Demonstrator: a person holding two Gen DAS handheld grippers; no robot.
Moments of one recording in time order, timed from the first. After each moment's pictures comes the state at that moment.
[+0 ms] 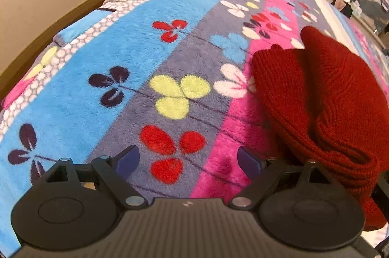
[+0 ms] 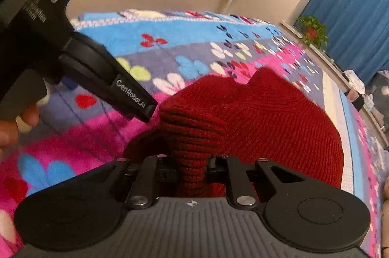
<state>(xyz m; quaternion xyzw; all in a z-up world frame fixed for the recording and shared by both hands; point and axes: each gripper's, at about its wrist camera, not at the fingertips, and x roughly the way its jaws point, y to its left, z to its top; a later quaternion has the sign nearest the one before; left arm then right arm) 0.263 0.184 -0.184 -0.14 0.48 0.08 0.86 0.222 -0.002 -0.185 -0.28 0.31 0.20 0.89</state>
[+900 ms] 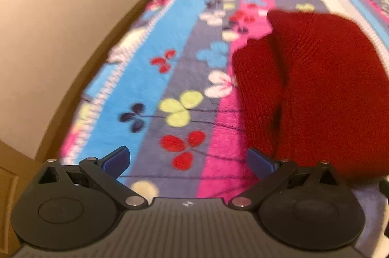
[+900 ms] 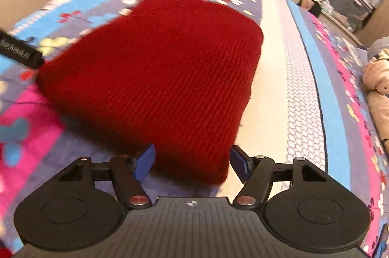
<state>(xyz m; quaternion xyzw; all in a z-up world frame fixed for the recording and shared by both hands) 0.219 0.122 -0.112 0.07 0.47 0.10 0.88 0.167 -0.118 -0.153 -0.14 0.44 0.06 0.89</state>
